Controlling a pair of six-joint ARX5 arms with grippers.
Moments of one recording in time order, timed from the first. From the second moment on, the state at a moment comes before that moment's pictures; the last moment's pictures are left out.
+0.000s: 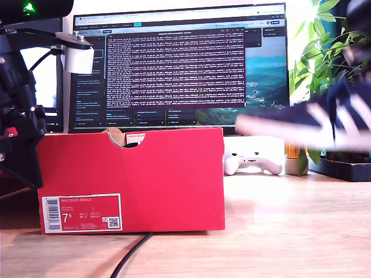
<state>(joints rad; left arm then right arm) -0.75 1.22 0.69 -0.55 -0.30 0.42 -0.01 1.69 1.61 -1.28 0.18 -0.10</state>
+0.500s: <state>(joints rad) -0.75 1.22 0.69 -0.55 -0.30 0.42 0.13 1.69 1.90 -0.96 -0.43 -0.29</state>
